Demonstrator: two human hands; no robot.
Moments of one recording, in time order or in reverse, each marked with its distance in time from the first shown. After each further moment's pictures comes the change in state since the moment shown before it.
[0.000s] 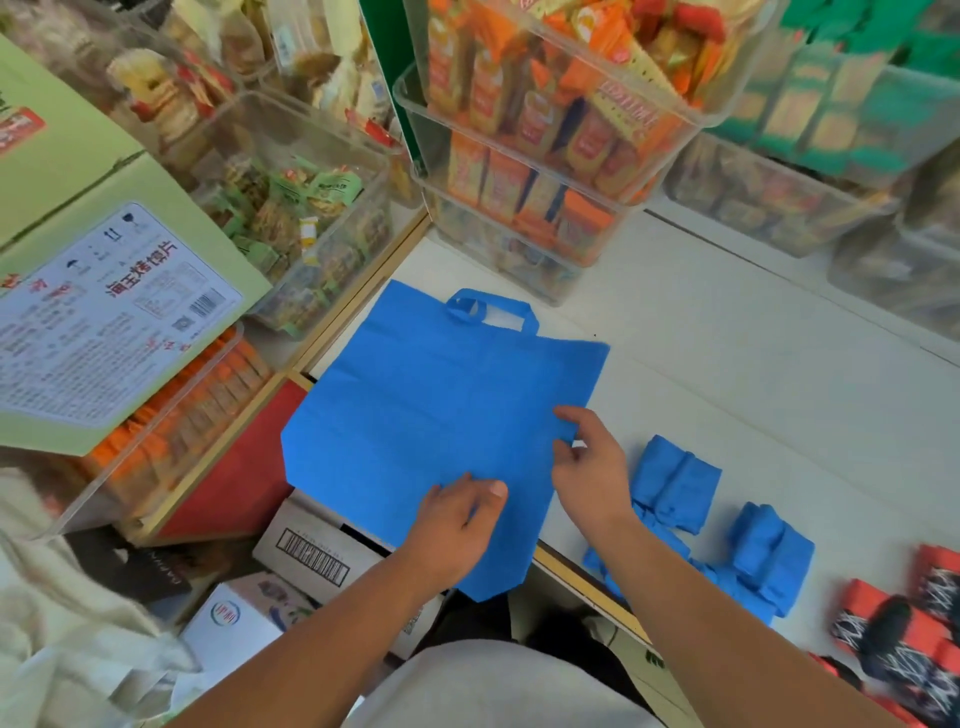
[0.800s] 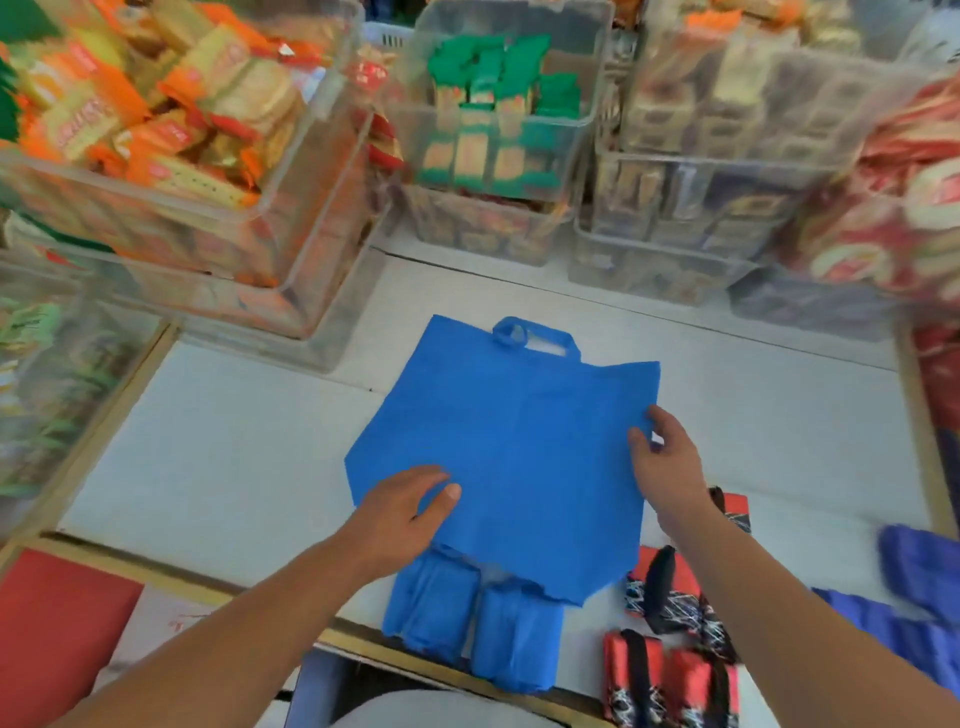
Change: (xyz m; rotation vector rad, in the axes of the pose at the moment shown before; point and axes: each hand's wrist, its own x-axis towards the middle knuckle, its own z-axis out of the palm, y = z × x) left_hand 0.104 0.162 0.112 0.345 -0.203 0.302; right_hand 0.056 0.111 -0.333 0.128 0.400 0.221
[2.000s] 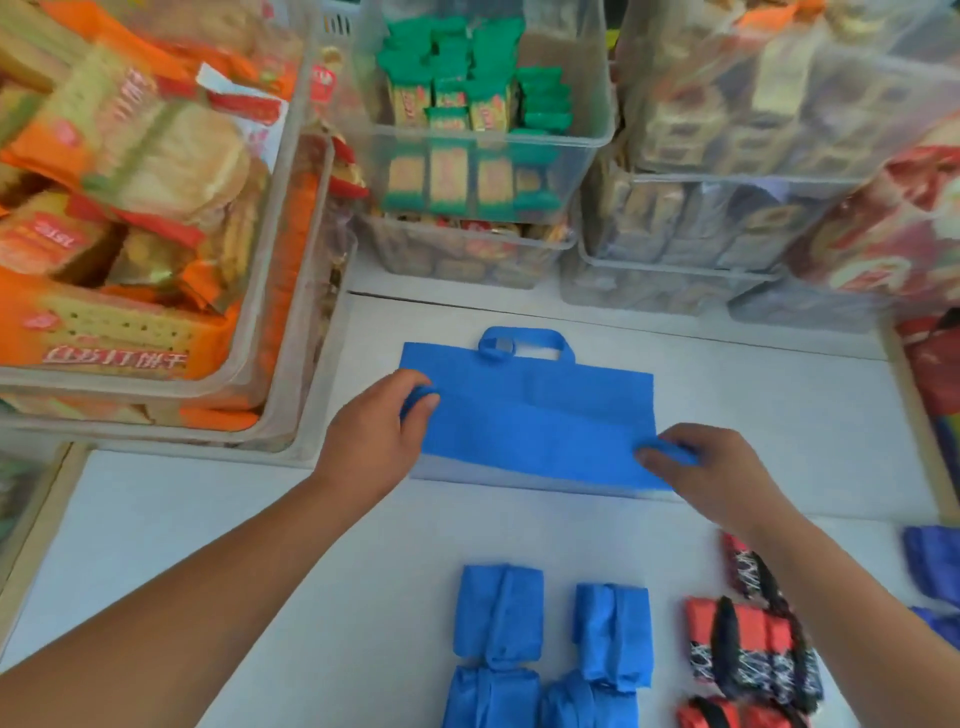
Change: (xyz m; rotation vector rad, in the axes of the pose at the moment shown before) left_hand 0.153 0.001 -0.143 0.053 0.347 0.240; right_hand 0.018 -0.095 0.016 -0.581 -0.028 -0.117
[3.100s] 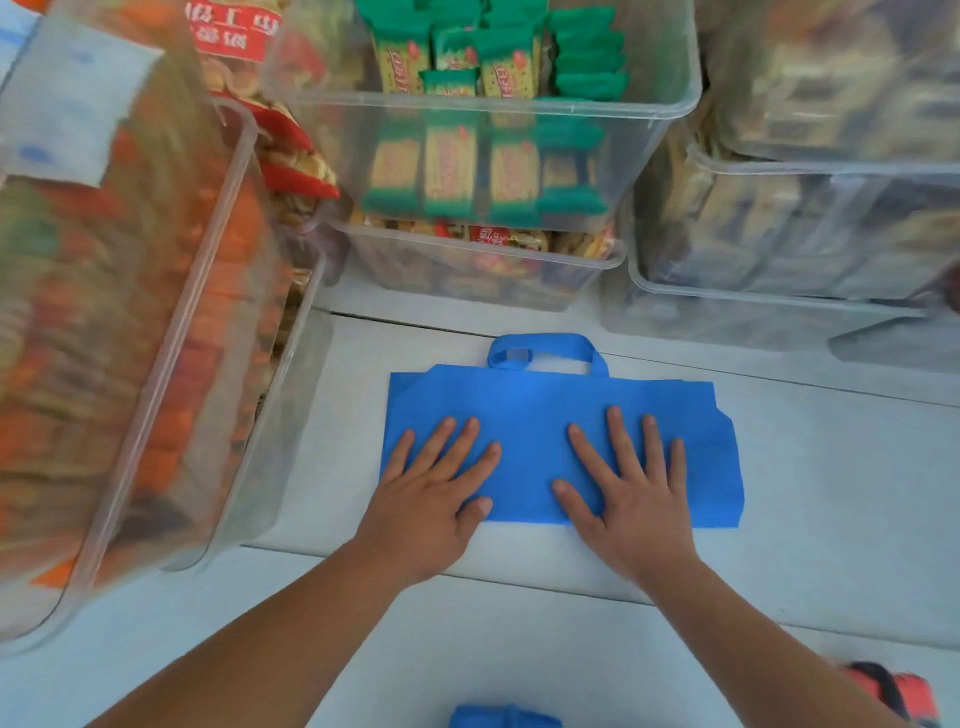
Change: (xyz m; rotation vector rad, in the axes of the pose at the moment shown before) left_hand 0.052 -0.063 0.130 0.530 -0.441 0.146; right_hand 0.131 0.025 0.155 -0.471 0.124 -0.344
